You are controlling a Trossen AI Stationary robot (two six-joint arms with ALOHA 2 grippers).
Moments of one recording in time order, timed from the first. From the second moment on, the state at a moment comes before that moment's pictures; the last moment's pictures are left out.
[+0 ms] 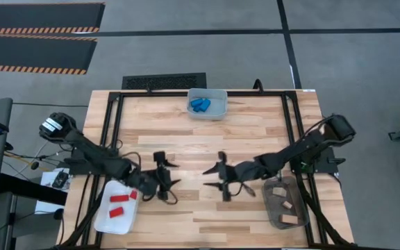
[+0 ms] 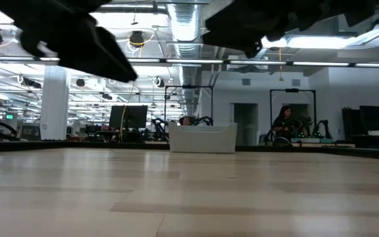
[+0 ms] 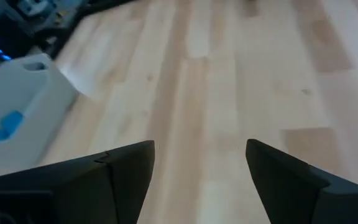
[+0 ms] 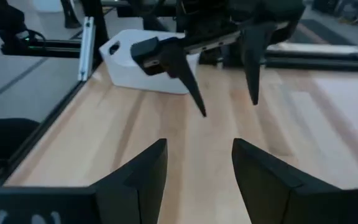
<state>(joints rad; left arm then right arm) -0.50 1.40 0.66 0.03 -0.67 -0.15 0.35 1.57 0.78 0.51 0.28 0.08</state>
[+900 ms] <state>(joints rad) -0.05 1.37 0.66 0.21 -0.13 0.14 0.30 0.83 0.16 0.63 0.21 0.16</state>
